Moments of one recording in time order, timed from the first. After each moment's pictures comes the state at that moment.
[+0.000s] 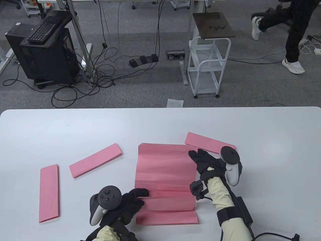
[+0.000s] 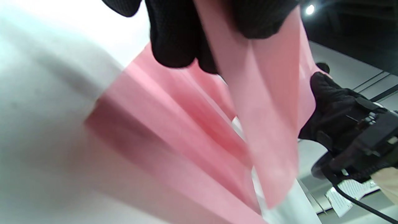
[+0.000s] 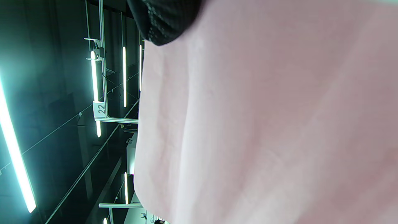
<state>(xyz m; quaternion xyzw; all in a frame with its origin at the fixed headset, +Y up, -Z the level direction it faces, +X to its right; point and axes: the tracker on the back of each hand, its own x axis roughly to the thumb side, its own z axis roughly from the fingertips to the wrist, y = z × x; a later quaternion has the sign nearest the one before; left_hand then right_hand) -0.176 -0.744 -0.263 -0.12 -0.12 0.43 0.89 0.170 -0.715 -0.380 -0.05 0.12 0.75 0.65</state>
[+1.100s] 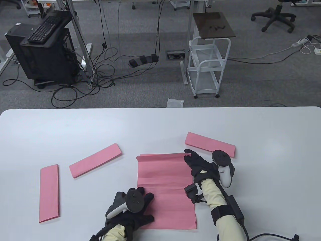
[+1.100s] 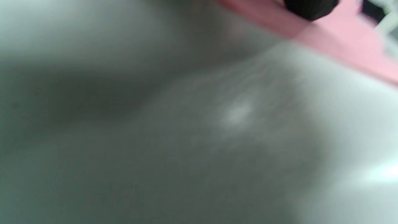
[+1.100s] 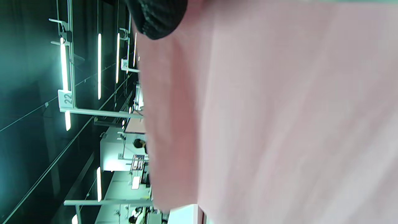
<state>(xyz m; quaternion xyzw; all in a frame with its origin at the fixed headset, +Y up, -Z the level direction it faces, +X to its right) -0.145 -0.806 -0.270 -0.36 -0.16 0.15 0.91 0.156 -0.754 -0.384 -0.06 0.16 0.77 0.62</state>
